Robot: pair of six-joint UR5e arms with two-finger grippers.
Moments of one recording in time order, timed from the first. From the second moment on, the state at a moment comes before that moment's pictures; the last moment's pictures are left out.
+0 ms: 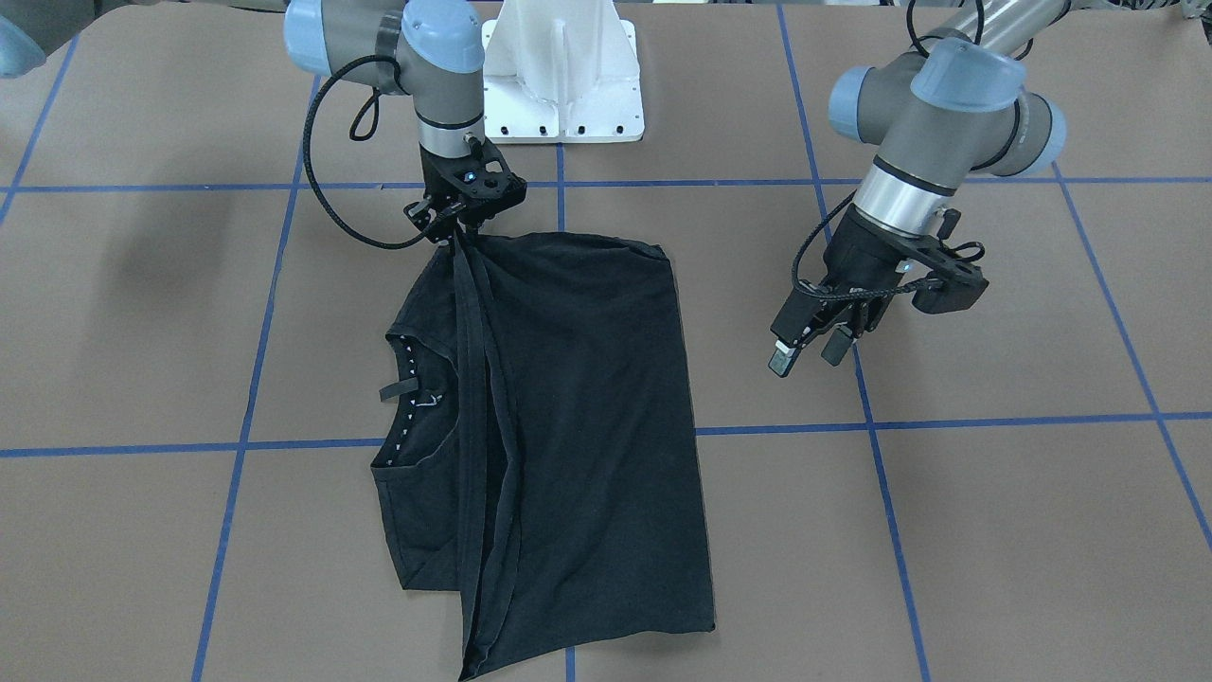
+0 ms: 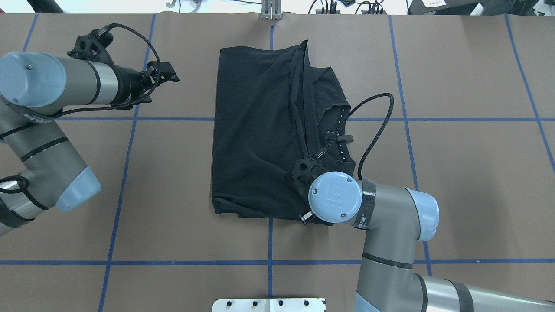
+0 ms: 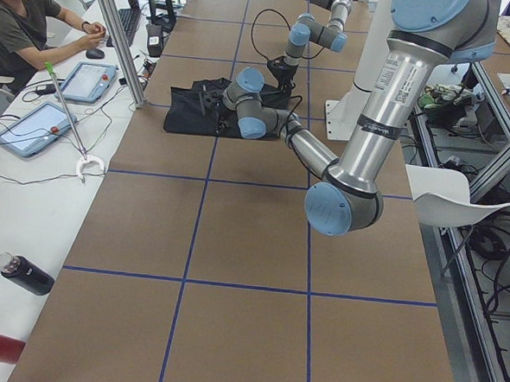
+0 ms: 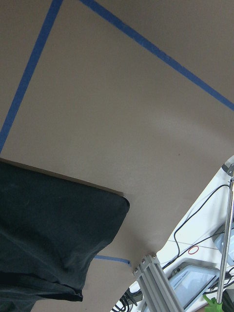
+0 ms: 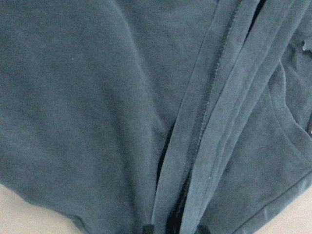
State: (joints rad) left arm -0.79 -1.94 -1.74 -2.23 -1.77 -1.62; right arm 0.32 -1.06 1.85 -1.67 1.61 0.73
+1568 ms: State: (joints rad) left arm -0.79 -1.94 -1.76 -2.23 -1.77 -1.67; right arm 0.39 -1.08 1.87 -1.67 1.68 0.72
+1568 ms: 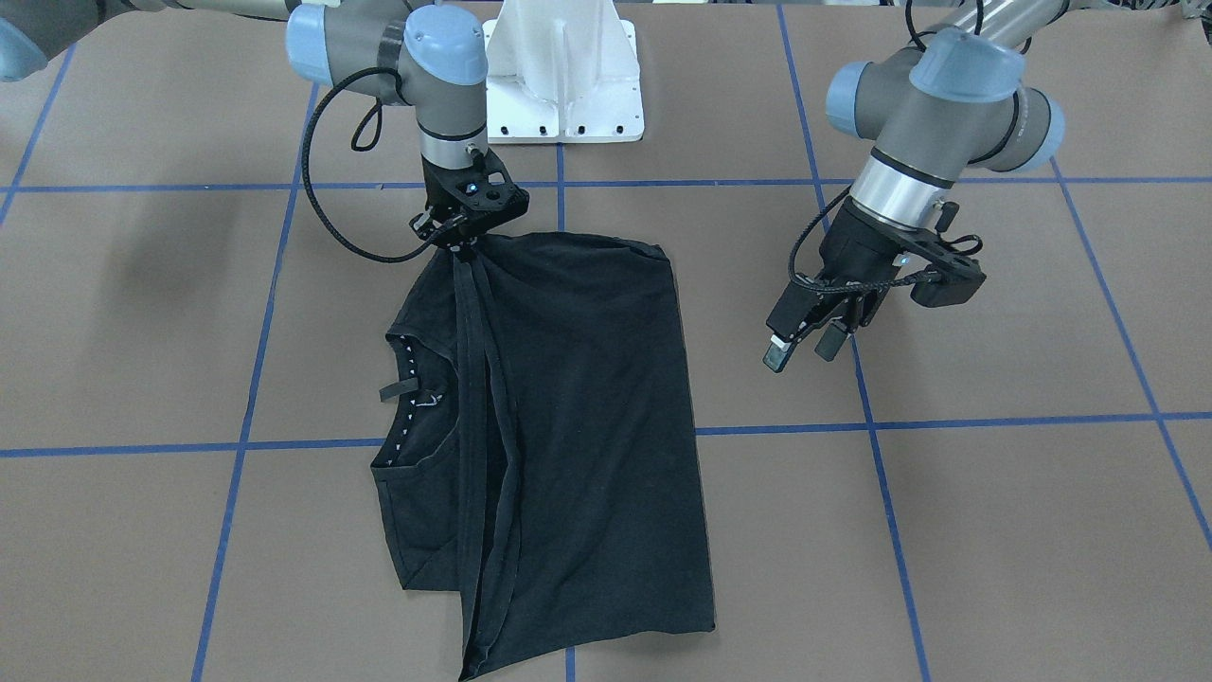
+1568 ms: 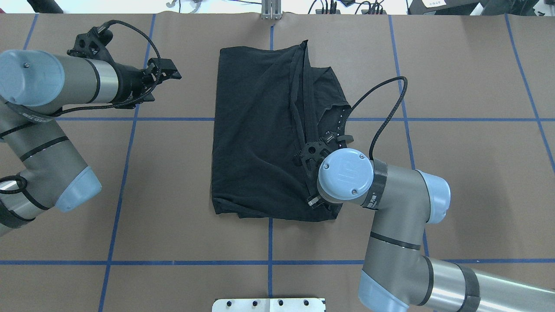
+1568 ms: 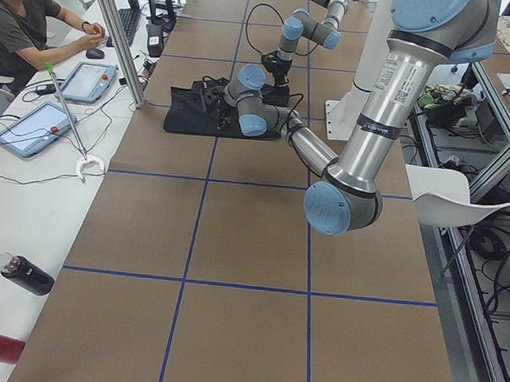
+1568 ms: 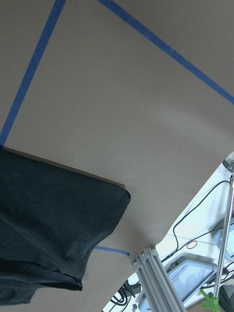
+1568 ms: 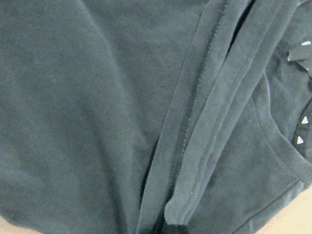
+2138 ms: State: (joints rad) left arm -0.79 -1.95 -1.77 -2.22 -1.77 -1.68; right arm 0.37 -1.22 1.98 -1.67 1.67 0.82
